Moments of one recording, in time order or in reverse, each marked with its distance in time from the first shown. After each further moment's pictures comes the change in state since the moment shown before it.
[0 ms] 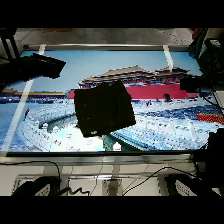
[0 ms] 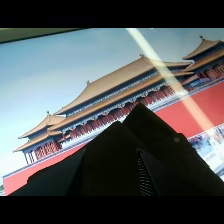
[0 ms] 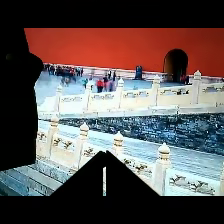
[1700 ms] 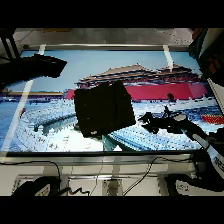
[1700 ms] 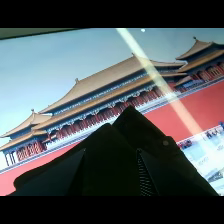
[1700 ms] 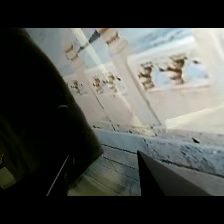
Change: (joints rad) left arm 0.000 -0.001 0.000 -0.038 -0.003 -0.019; right arm 0.016 -0.293 -0.855 1.032 -0.572 -0.048
